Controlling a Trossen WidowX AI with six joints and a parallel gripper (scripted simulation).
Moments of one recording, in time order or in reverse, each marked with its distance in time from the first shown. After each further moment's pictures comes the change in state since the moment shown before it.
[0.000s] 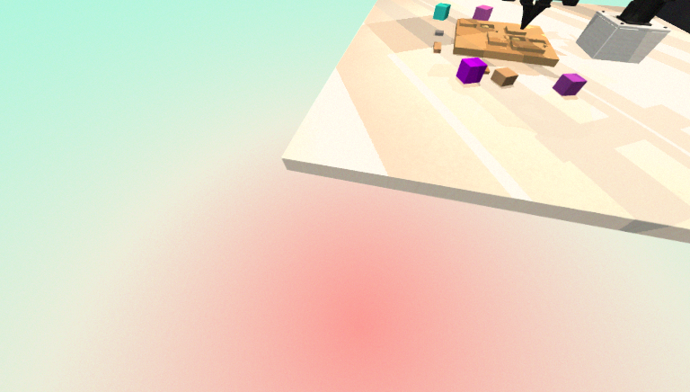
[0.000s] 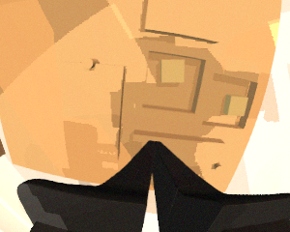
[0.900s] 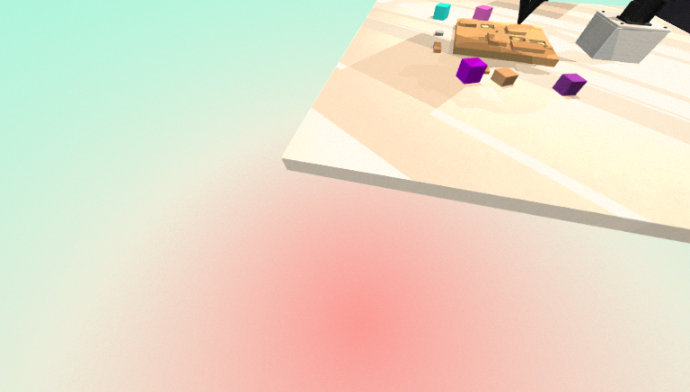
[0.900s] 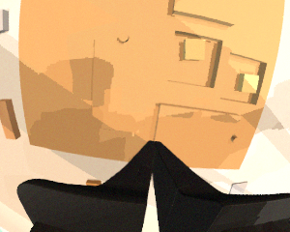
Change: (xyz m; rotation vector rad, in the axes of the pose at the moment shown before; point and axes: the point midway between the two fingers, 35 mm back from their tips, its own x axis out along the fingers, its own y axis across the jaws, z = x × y) arm -0.020 0.022 -0.025 0.000 0.003 0.008
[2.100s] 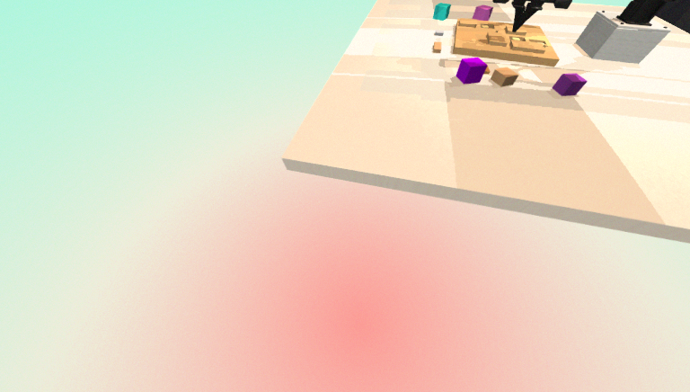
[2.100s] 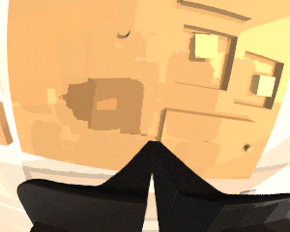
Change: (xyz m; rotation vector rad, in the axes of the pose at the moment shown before) arm 0.021 0.003 -0.001 0.000 0.002 0.005
